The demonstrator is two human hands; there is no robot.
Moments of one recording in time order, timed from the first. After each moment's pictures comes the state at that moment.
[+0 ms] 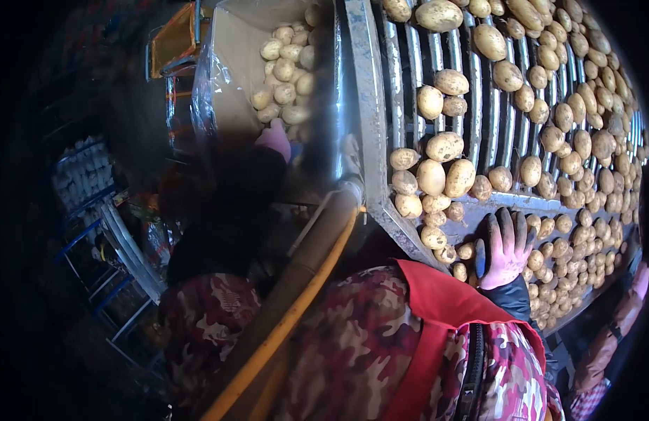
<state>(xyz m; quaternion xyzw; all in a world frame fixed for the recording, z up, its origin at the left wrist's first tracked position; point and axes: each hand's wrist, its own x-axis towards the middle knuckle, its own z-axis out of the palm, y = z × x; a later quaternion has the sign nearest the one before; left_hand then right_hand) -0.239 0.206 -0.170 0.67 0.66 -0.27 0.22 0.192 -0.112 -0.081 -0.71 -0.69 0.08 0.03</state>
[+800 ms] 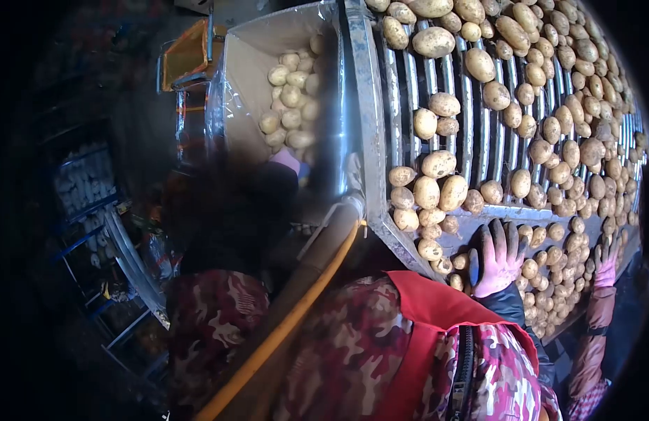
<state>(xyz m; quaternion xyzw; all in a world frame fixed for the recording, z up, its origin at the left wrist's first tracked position) -0.247 0.191 -0.185 0.61 0.70 -0.26 0.27 0.188 -0.112 -0.081 -0.73 -0.68 0.08 0.04</state>
